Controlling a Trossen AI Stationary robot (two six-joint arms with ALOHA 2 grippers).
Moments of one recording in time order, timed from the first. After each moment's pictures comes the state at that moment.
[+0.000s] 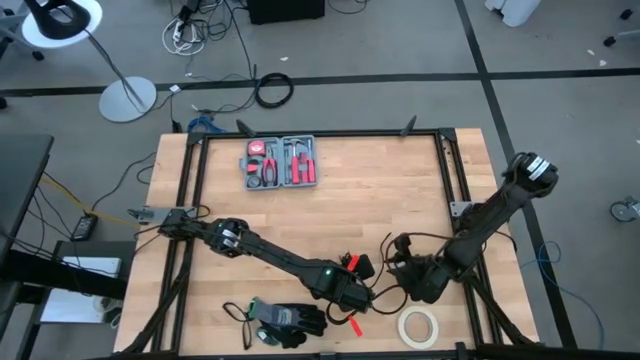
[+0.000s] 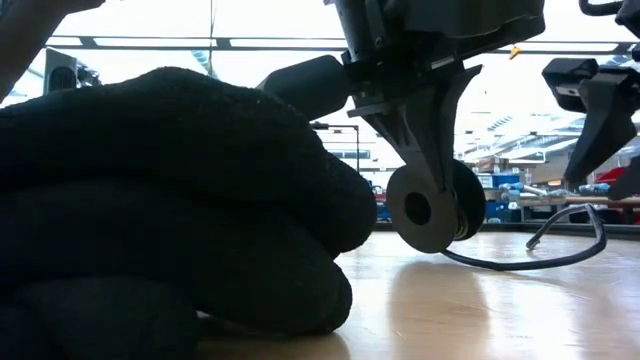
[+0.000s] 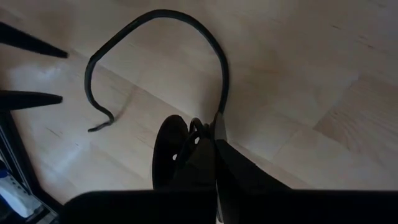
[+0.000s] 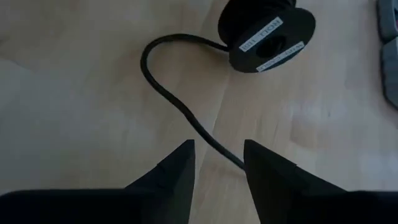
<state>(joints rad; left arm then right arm) -0.40 2.48 2.31 -1.11 -0.48 0.85 0.80 1.40 0.63 -0.33 0.63 0.16</state>
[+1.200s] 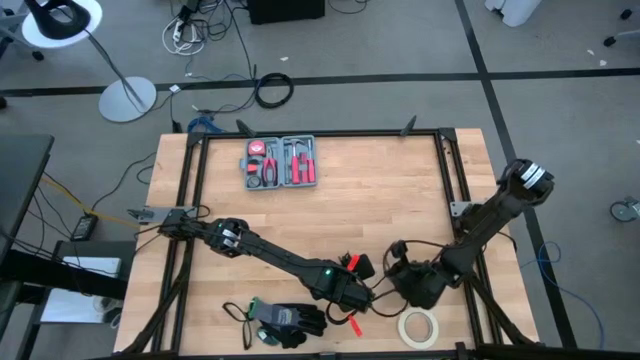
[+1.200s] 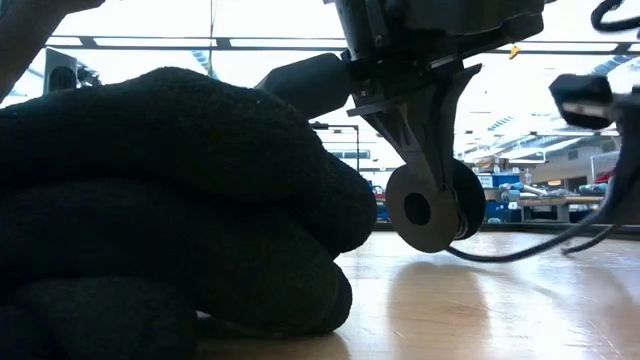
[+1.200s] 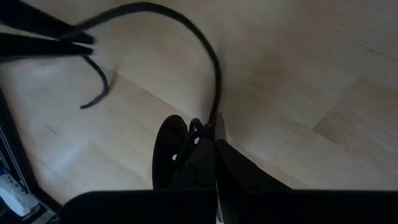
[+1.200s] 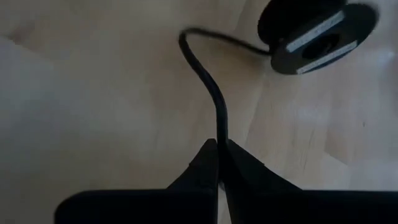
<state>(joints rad) -0.40 2.48 2.31 -1.11 -0.47 0.83 0.81 1.50 0.63 -0.23 0.59 0.14</state>
